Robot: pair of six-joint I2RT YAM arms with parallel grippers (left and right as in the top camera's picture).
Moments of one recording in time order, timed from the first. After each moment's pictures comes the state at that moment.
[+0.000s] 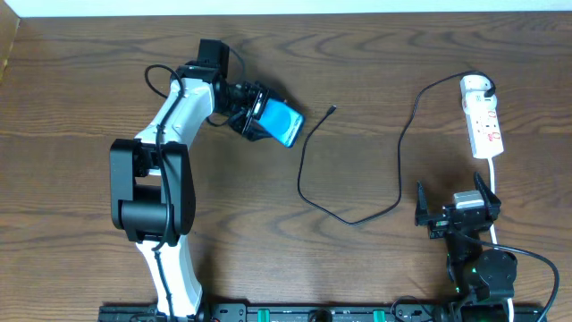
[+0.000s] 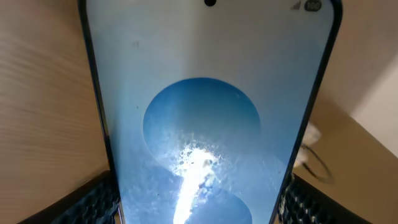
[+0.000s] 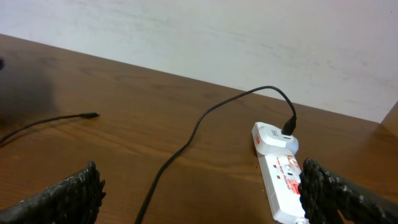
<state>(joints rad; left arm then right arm) -0.12 2.09 1.55 -0.81 0.70 -1.09 0.06 0.01 0.01 -0.07 -0.03 -0.18</state>
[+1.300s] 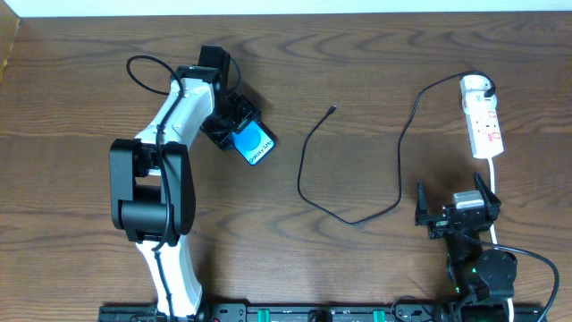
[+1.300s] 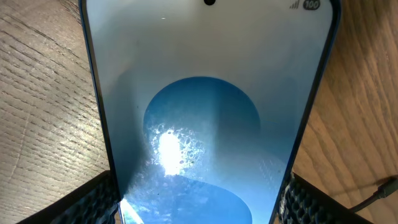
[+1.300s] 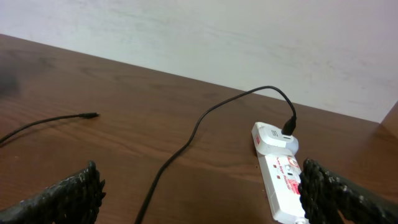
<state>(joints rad) -0.12 2.08 1.55 -0.92 0.25 -0.87 0.06 0.01 0.01 -0.07 -0.03 -0.18</state>
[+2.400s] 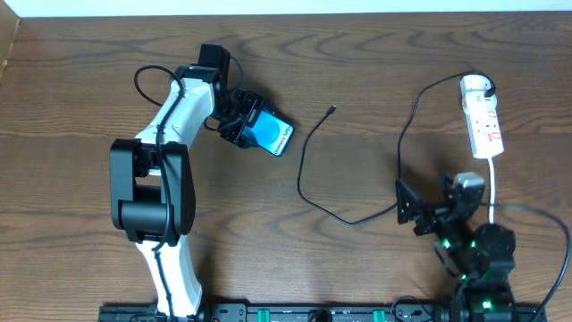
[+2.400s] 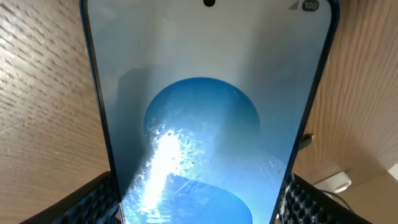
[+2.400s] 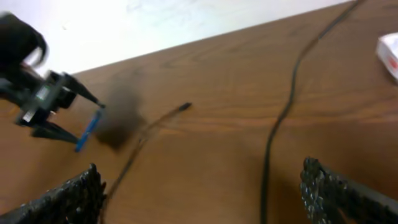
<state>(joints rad) -0.12 2.08 1.55 -0.88 0.54 -1.13 0.06 0.40 0.15 0.00 -0.30 0.32</state>
